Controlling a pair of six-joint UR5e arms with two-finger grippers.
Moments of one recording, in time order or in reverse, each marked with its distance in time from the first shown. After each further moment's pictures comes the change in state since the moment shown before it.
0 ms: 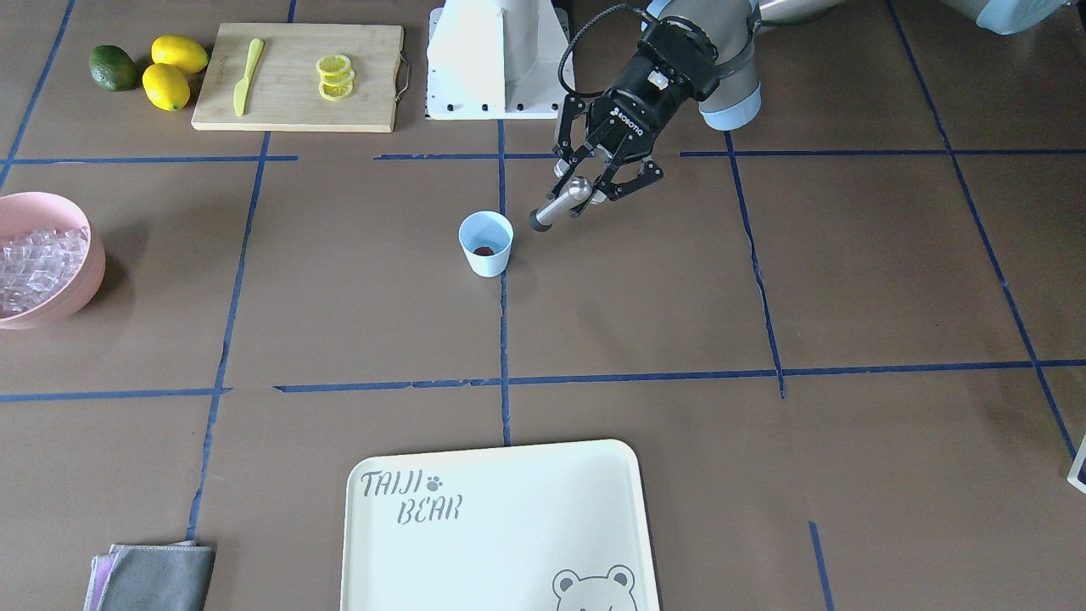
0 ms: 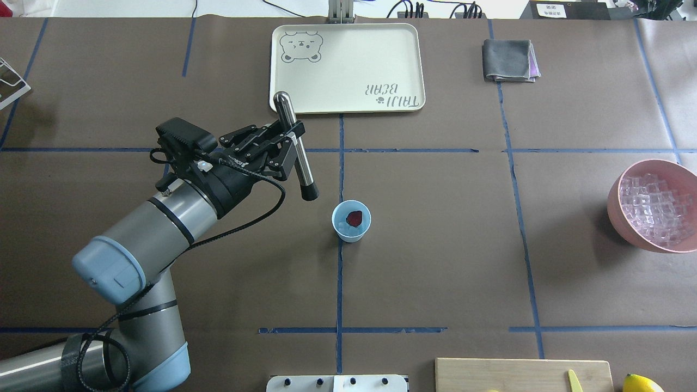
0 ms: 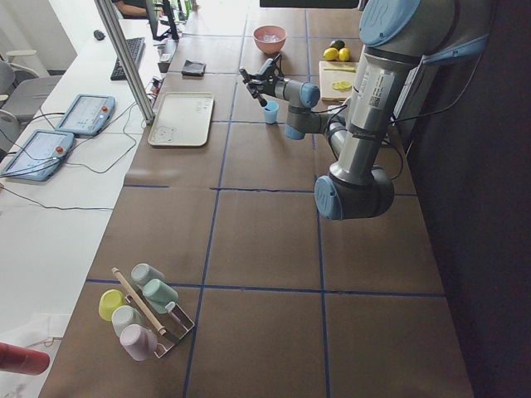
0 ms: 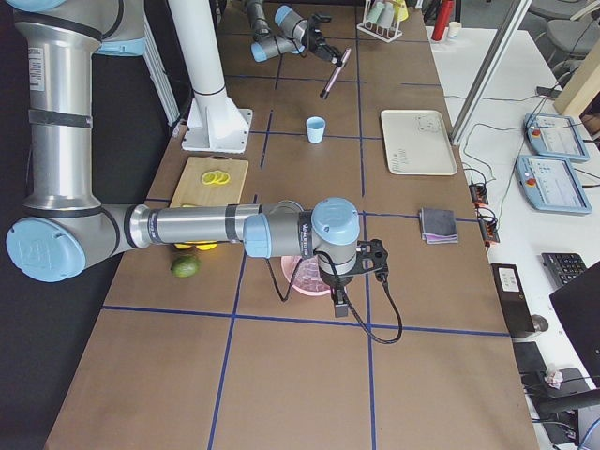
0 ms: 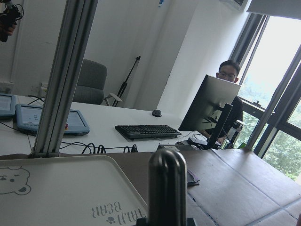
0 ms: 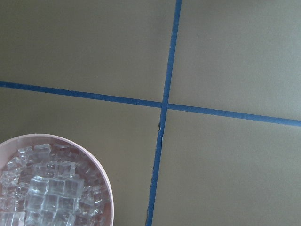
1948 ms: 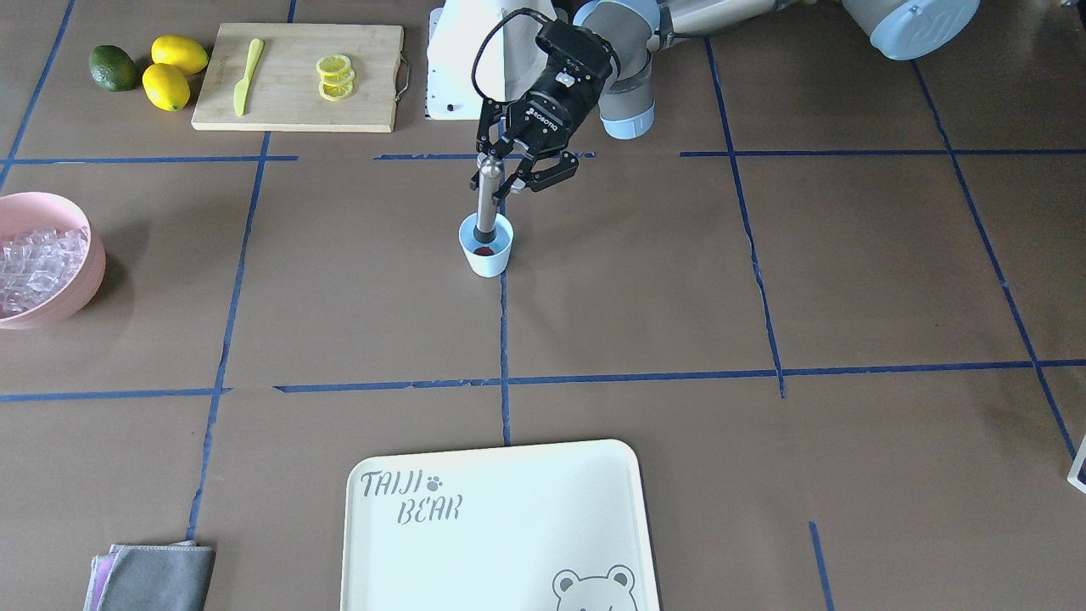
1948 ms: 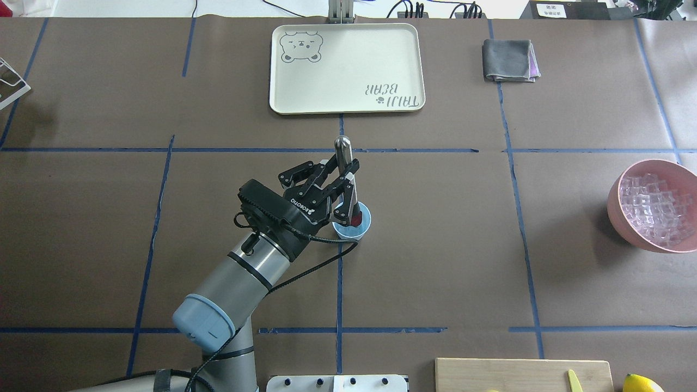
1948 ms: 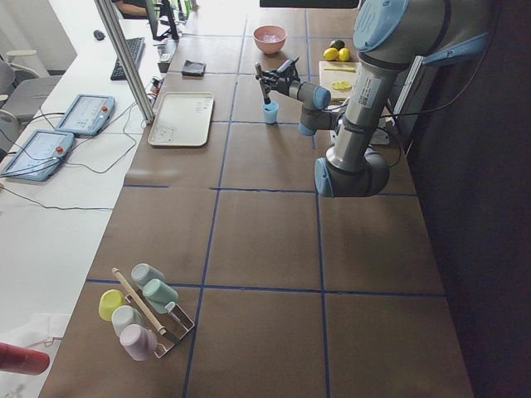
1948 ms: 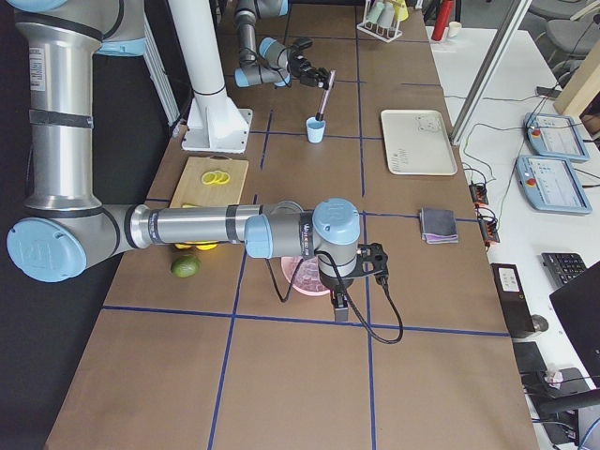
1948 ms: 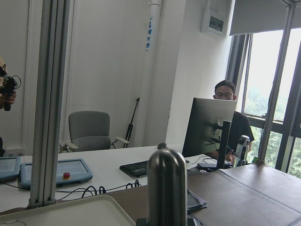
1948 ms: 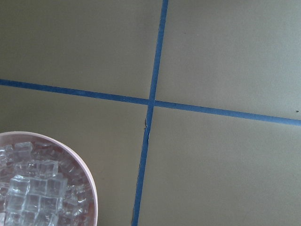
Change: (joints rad) left arm 0.143 -0.203 0.278 -0.236 0.176 0.304; right arm -0.009 0.000 -0.005 0.000 -0.049 0.000
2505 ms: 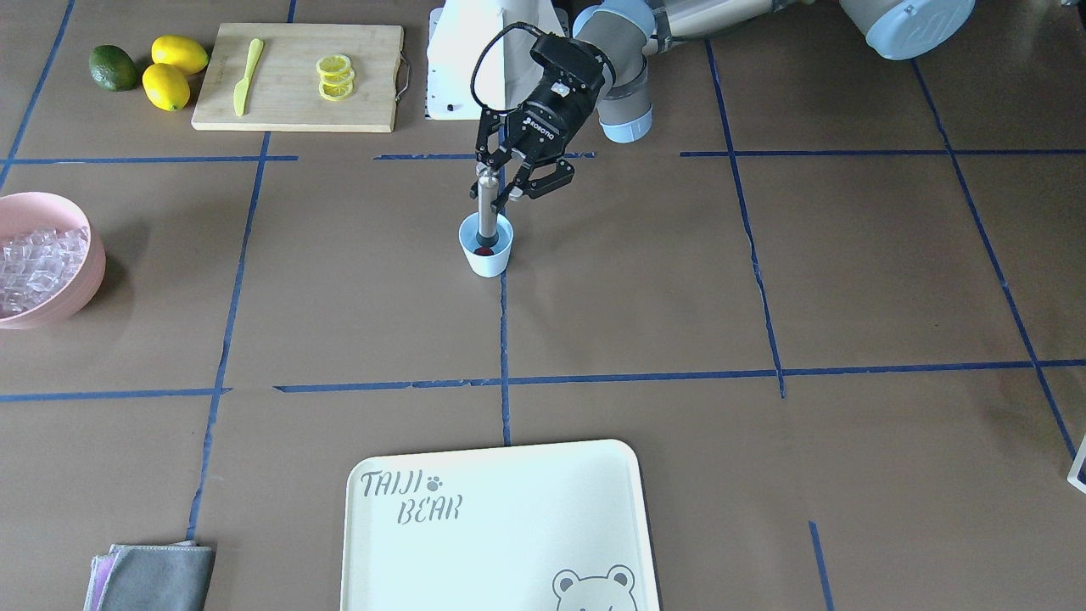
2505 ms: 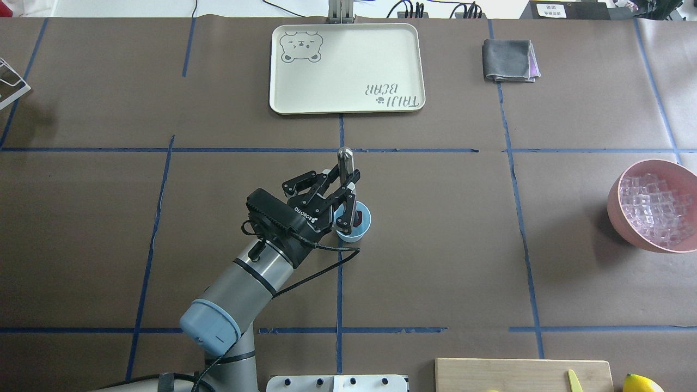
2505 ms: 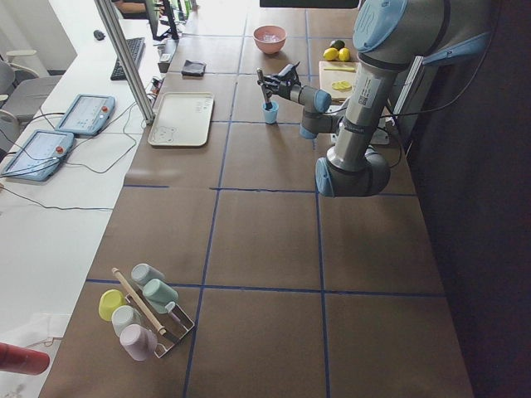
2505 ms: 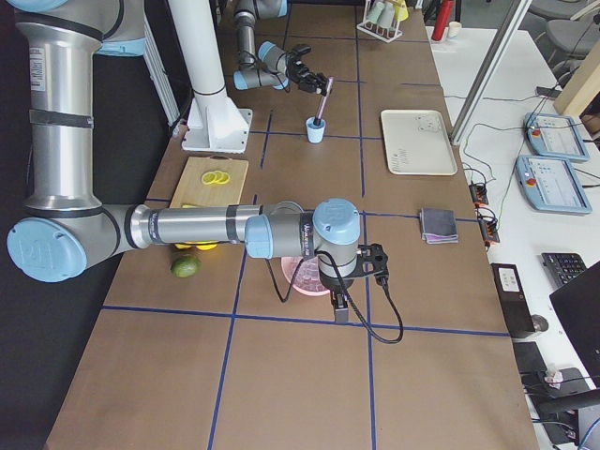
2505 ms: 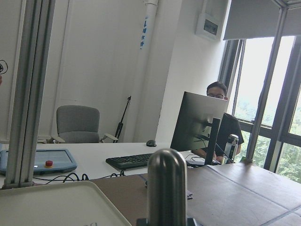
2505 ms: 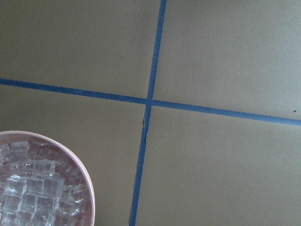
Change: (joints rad) left arm 0.012 -0.005 0.045 -0.004 0.003 -0.001; right arm -0.002 0.001 -0.002 0.000 -0.011 -0.001
